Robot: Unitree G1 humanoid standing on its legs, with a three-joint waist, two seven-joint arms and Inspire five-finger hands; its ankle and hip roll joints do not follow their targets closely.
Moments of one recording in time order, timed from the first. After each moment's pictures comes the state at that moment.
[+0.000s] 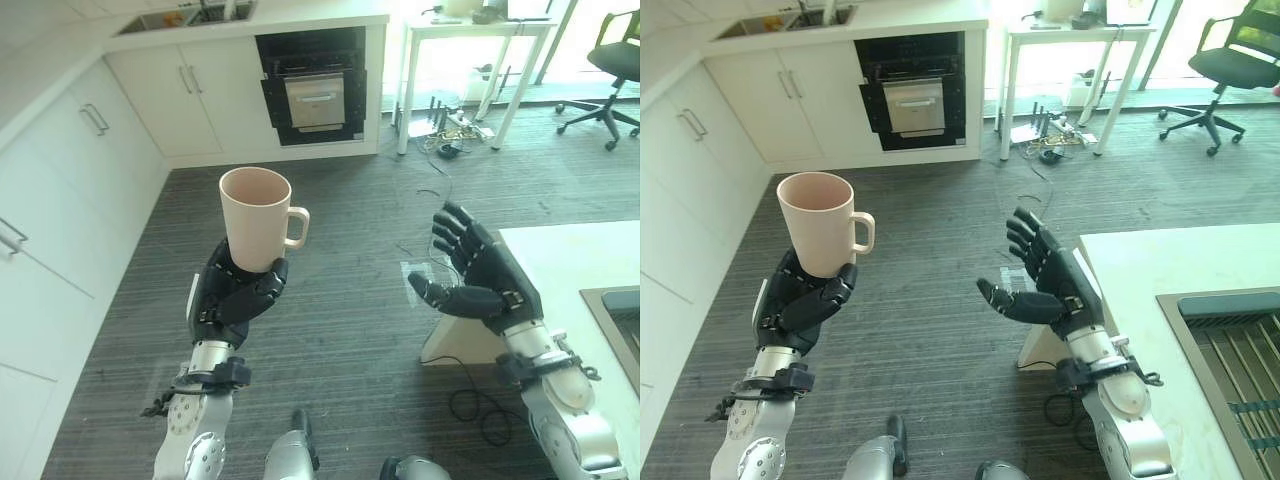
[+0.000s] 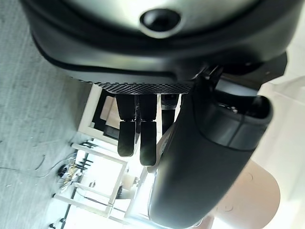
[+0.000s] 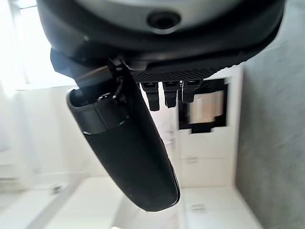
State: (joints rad) left arm 0.19 0.30 -0.03 -0.20 -0.70 -0.21 0.03; right arm 0.19 -0.49 -0.02 -0.30 0.49 -0.10 0.16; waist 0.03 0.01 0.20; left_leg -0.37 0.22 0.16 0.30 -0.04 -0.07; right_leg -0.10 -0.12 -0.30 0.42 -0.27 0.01
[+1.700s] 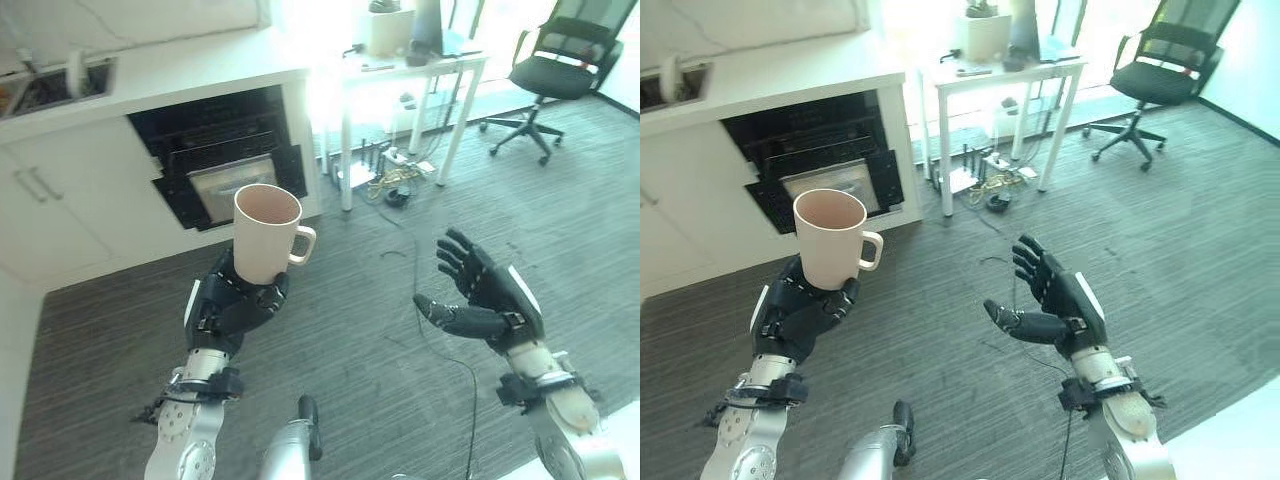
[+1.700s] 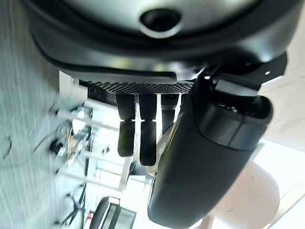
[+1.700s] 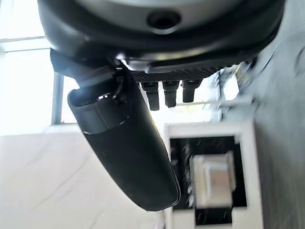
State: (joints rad) left arm 0.20 0.34 -0.03 -0.18 -0.66 -0.23 -0.04; right arm 0.23 -0.49 -0.04 -0.28 0.48 -0.12 0.14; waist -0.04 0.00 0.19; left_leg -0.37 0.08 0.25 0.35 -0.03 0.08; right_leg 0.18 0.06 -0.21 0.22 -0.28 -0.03
